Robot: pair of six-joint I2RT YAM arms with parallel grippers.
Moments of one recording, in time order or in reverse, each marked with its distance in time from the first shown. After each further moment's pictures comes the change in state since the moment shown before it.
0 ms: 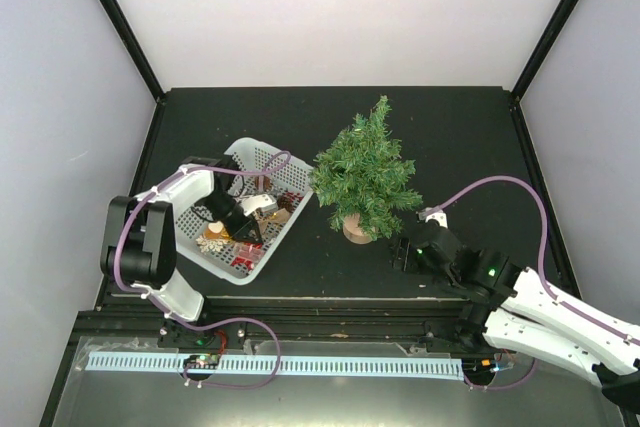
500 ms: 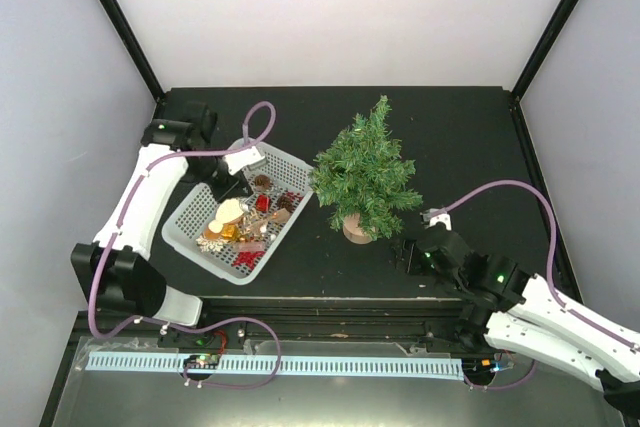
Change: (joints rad) left arm 0.000 -0.180 0.388 -0.214 -0.058 -0.018; right arm 0.000 -0.065 -0.027 0.023 -0.004 -0.010
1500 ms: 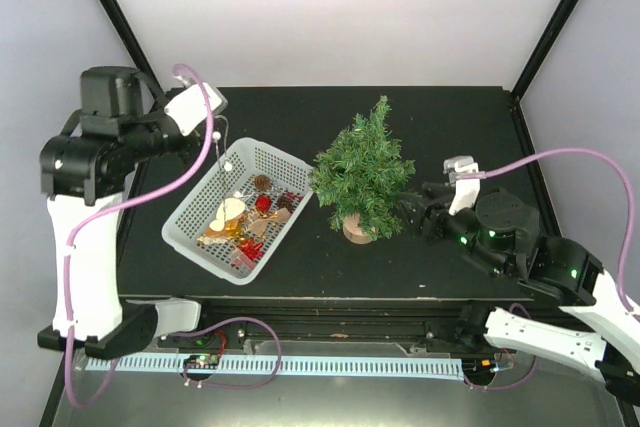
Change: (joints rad) left arm -0.005 -0.149 0.644 -0.039 -0.128 -0.160; right arm 0.053 0.032 0.480 0.003 0.074 -0.382
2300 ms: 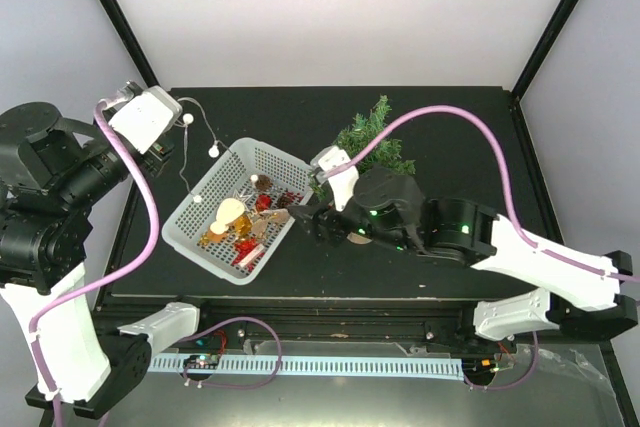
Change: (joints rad) left arm 0.000 -0.202 0.080 0.200 -0.040 -0.055; right arm 0.285 0.565 0.459 0.096 -0.051 -0.226
